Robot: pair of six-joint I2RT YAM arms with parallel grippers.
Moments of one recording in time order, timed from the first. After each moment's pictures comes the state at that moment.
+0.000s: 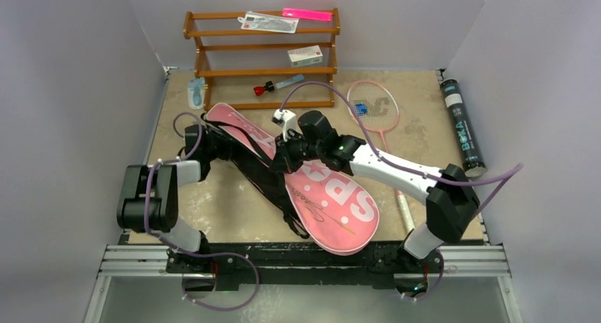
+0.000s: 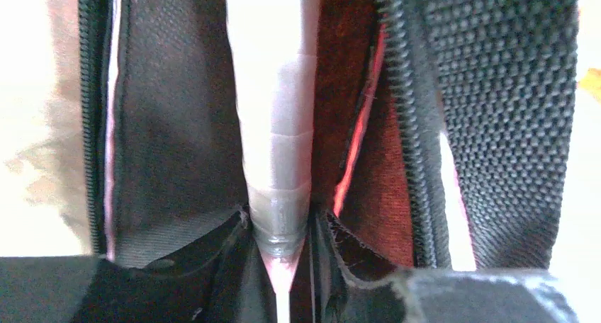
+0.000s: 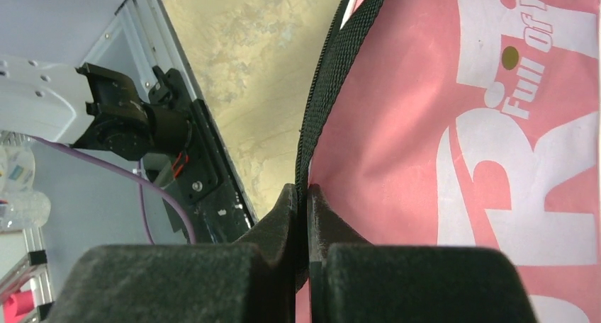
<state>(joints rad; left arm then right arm) 0.02 1.62 0.56 0.49 0.37 -1.29 0.88 1.61 1.22 -0.20 -0.45 0.34</state>
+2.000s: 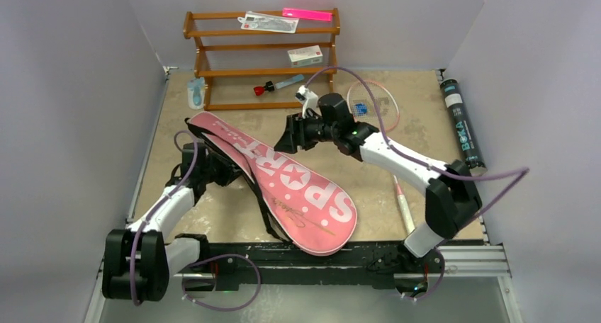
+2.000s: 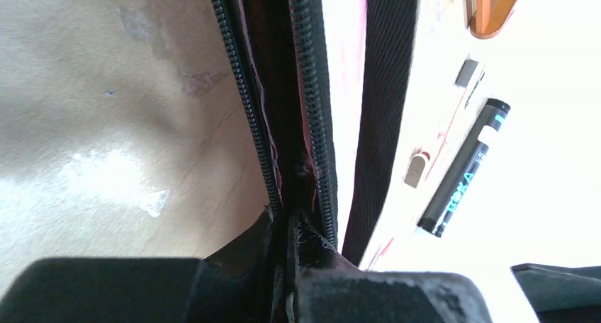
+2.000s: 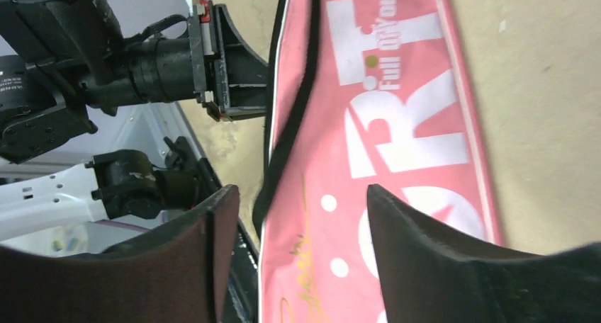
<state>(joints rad) -0.05 1.13 0.44 -0.07 0.35 -1.09 0.69 1.64 1.23 -0.11 -0.51 0.49</state>
